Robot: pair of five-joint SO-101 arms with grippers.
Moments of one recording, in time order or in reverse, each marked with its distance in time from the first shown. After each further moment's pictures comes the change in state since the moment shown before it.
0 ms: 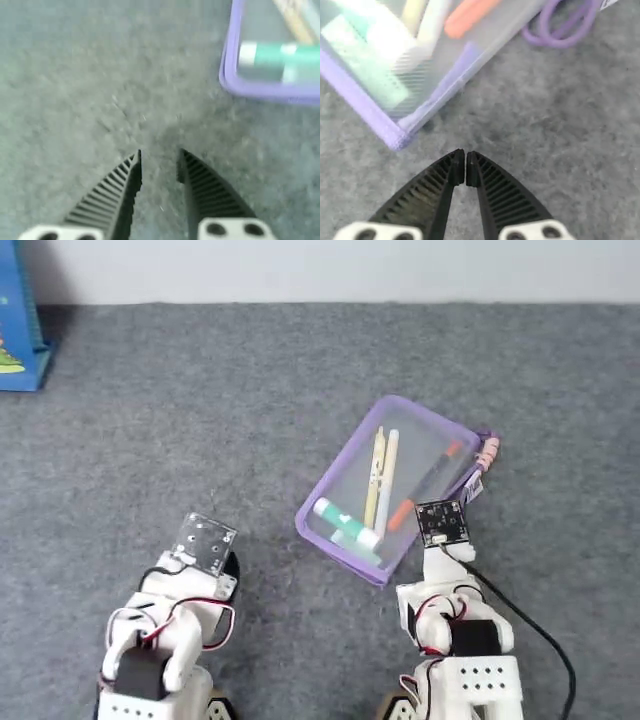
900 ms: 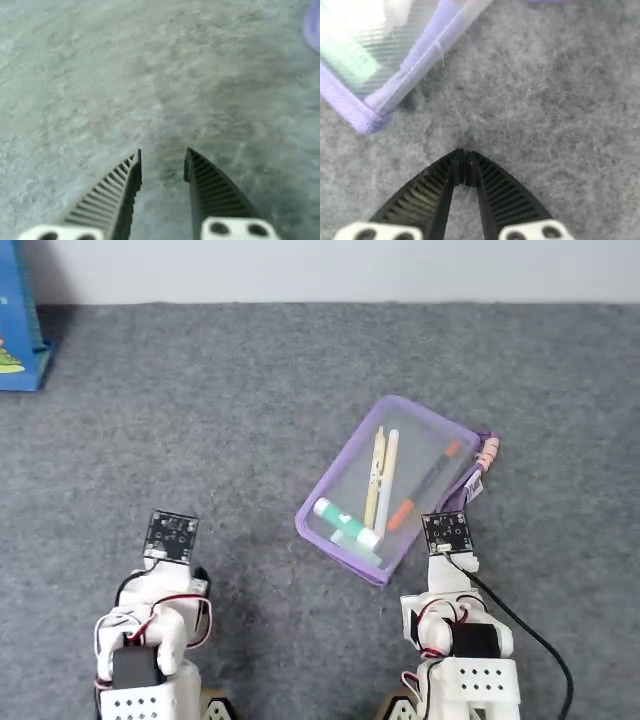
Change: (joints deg) left arm -16.0 0.4 4.1 1.5 -0.1; right arm 4.0 -0.9 4.5 0.9 -0.1
